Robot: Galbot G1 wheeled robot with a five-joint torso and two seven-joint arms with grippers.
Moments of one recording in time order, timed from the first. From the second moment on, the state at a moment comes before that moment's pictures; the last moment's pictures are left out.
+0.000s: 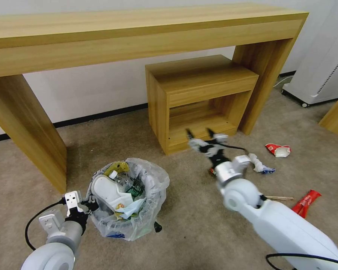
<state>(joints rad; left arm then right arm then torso) 1.68 -1.17 -0.65 -2.24 -0.77 0.37 -0.34 -0.87 0.83 -0.06 1.84 0.82 0.14 0.48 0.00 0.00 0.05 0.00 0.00</state>
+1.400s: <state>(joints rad) 1.69 -1.17 -0.65 -2.25 -0.75 0.37 -0.34 -1.06 0.94 0.23 1.72 0.56 0.14 0.54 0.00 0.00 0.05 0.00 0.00</state>
